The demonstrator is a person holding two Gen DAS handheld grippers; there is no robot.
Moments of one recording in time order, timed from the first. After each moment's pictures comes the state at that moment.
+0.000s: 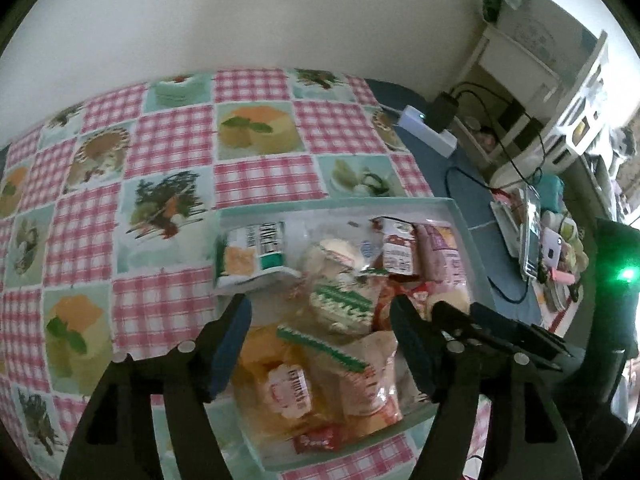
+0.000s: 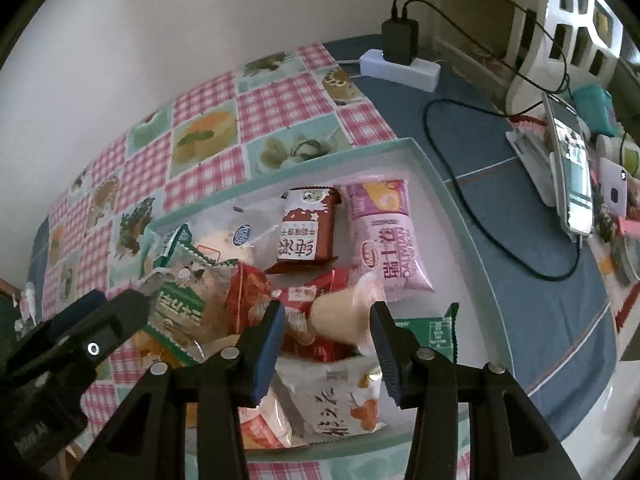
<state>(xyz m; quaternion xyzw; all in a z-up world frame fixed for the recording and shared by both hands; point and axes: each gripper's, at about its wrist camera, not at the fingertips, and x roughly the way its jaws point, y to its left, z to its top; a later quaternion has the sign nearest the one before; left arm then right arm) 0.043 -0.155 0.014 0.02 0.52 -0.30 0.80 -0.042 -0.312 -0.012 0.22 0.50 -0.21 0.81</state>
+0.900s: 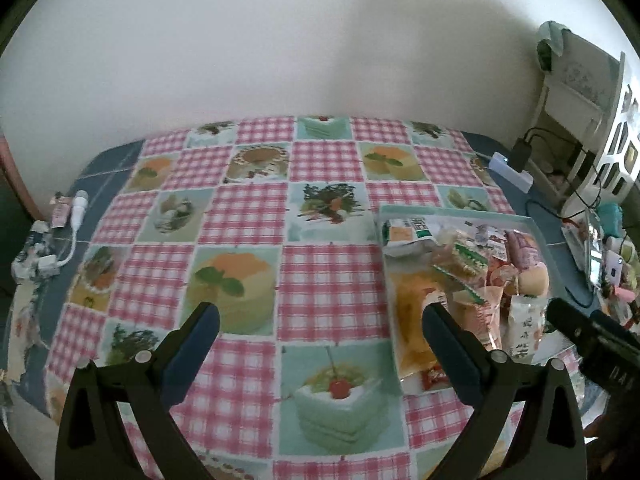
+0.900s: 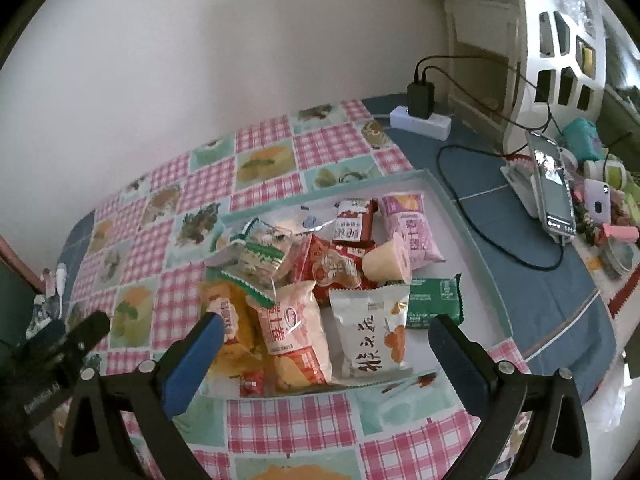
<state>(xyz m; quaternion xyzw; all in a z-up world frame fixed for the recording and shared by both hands) -0.031 -0.042 0.039 0.04 0.43 -0.13 0.89 -0.108 -0.244 0.027 0.18 0.40 -0.19 0.88</state>
